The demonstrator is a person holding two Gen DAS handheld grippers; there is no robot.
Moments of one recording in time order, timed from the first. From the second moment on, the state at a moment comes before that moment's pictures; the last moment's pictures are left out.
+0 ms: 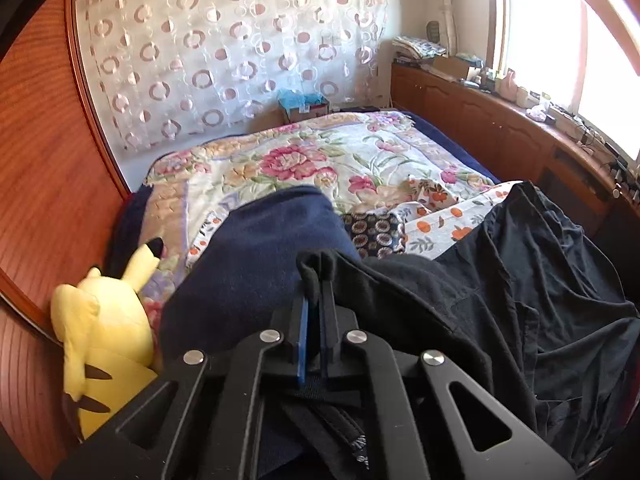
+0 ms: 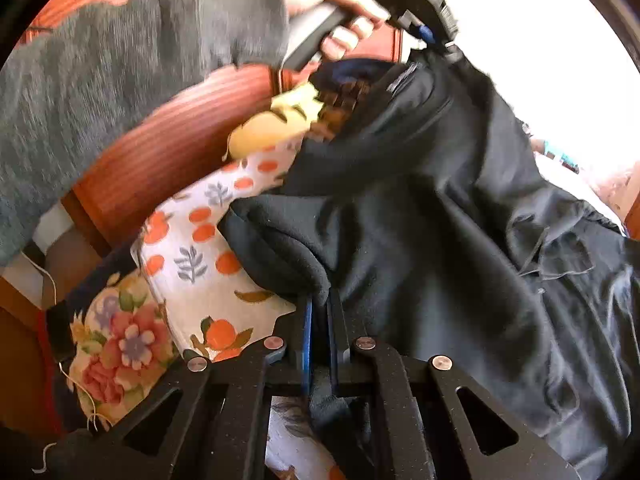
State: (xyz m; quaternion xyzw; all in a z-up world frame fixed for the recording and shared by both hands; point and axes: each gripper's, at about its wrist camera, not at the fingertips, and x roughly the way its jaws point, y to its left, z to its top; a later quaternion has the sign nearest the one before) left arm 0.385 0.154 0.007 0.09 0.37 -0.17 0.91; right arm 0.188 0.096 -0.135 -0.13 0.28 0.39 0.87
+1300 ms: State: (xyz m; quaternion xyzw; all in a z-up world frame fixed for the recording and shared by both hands) left arm 0.364 -0.248 0.081 0.16 0.29 -0.35 0.88; right arm 0.101 -0.316 -0.125 0.06 0.21 0.09 0.97
